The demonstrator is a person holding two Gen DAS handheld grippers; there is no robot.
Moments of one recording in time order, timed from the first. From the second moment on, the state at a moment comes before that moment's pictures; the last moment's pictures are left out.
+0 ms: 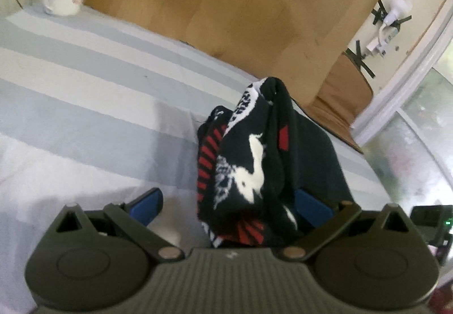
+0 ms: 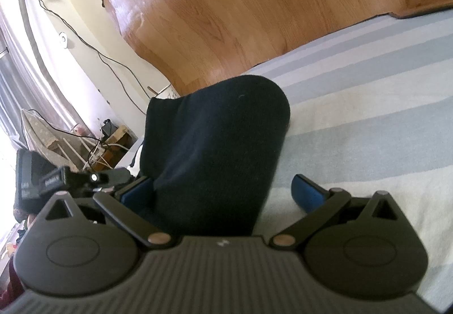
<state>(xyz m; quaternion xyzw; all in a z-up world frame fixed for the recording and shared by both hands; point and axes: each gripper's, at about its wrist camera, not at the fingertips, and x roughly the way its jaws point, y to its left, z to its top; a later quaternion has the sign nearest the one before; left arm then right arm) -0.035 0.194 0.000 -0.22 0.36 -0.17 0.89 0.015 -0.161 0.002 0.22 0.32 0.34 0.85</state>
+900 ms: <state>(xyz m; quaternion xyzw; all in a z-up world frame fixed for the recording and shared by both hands) 0.207 0.028 0.015 -0.11 0.35 -0.19 0.91 0.216 -0.196 0.034 0.14 0.29 0.28 0.91</state>
